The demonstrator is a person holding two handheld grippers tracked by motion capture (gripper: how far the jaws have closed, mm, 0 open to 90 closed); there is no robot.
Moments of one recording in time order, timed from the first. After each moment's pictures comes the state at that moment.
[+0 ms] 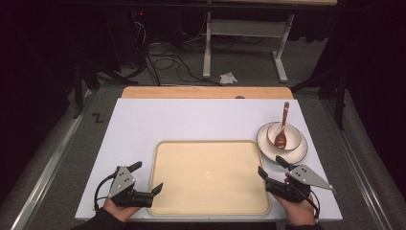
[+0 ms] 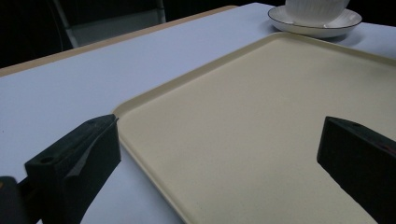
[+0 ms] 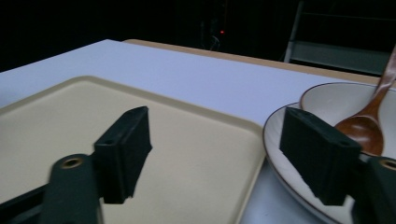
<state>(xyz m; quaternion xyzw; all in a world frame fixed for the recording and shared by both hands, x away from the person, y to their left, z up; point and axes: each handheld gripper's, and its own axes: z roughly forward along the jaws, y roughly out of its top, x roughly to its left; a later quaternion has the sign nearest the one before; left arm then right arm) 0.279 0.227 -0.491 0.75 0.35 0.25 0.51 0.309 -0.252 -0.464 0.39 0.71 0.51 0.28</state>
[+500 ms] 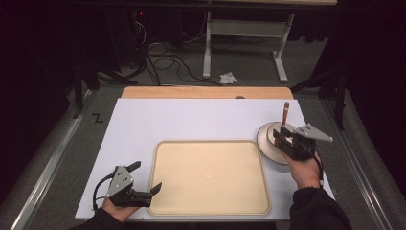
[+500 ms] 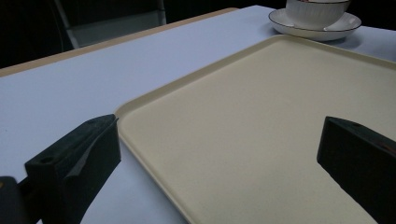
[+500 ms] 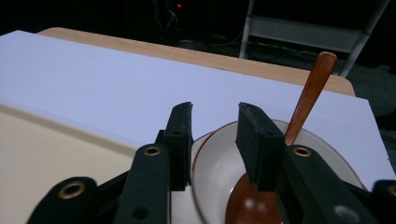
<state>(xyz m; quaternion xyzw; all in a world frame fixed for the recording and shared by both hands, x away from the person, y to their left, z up) 0.279 0.230 -0.491 0.74 0.35 0.24 0.51 0.412 -0.275 -0.431 0.46 0.71 0.44 0.30</state>
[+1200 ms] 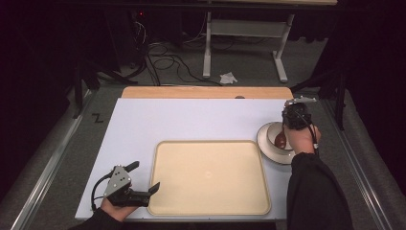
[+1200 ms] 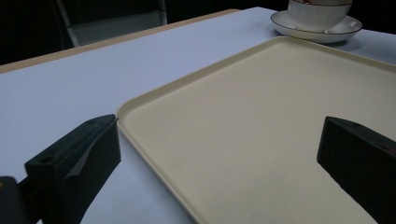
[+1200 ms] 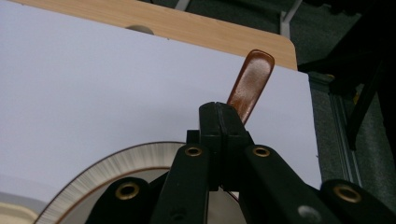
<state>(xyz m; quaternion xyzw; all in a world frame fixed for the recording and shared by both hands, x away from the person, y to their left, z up) 0.279 0.236 -0.492 0.74 0.36 0.24 0.52 0.514 -0.282 -0.426 0.54 0.73 0.26 0.32</state>
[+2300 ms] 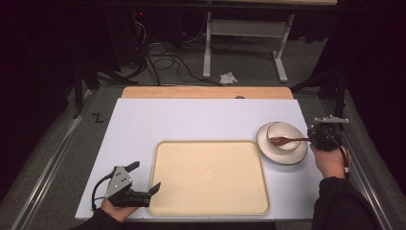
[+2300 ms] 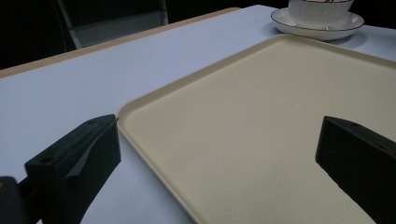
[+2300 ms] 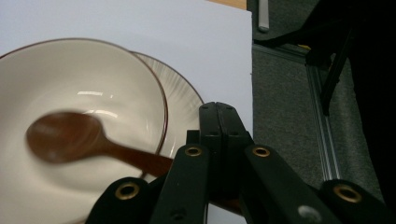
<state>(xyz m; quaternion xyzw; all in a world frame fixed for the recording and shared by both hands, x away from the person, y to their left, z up) 0.278 0.233 -0.490 0.74 0.35 0.25 0.51 0.446 -0.349 -0.427 0.57 0.72 0.24 0.32</state>
